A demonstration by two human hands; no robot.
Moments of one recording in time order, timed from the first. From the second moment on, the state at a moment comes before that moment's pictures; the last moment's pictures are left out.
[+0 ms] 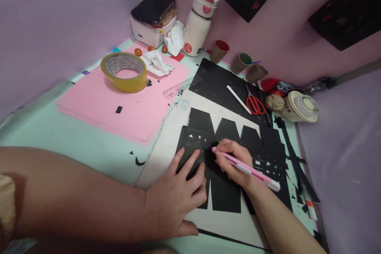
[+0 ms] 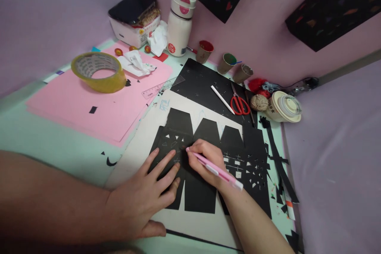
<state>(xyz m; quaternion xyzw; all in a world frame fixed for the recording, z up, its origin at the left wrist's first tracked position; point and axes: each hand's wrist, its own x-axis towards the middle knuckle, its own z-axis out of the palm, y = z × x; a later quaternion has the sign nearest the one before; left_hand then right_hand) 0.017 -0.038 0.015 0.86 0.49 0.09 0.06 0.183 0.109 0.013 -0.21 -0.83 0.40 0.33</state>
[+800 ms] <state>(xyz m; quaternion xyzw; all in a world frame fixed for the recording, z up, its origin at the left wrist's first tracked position) 0.009 -0.033 0.012 0.87 0.46 0.14 0.09 0.167 0.055 0.006 -0.47 -0.76 0.27 0.36</state>
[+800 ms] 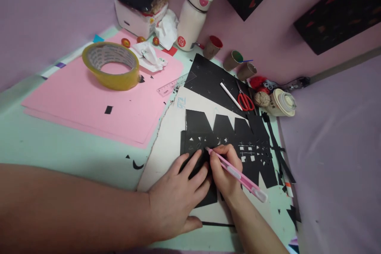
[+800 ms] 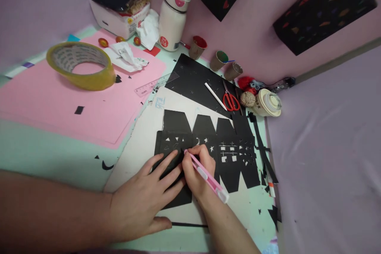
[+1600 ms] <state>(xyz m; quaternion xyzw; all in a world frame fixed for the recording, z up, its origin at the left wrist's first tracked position) 0.011 -0.034 0.009 0.87 0.46 0.14 0.09 0.165 0.053 0.007 -0.44 -0.79 0.25 0.35</state>
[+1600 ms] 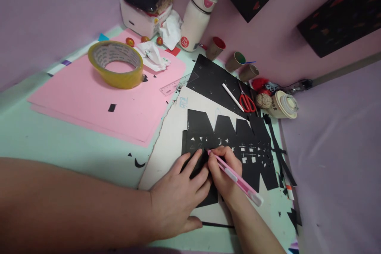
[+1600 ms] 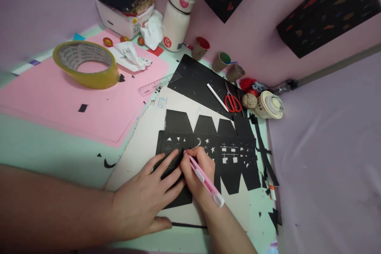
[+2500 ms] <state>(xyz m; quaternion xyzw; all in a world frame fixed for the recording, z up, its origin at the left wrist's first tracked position) 0.016 -0.036 0.013 0.86 0.49 0.11 0.09 0.175 0.053 0.004 -0.40 -0.84 0.23 0.29</state>
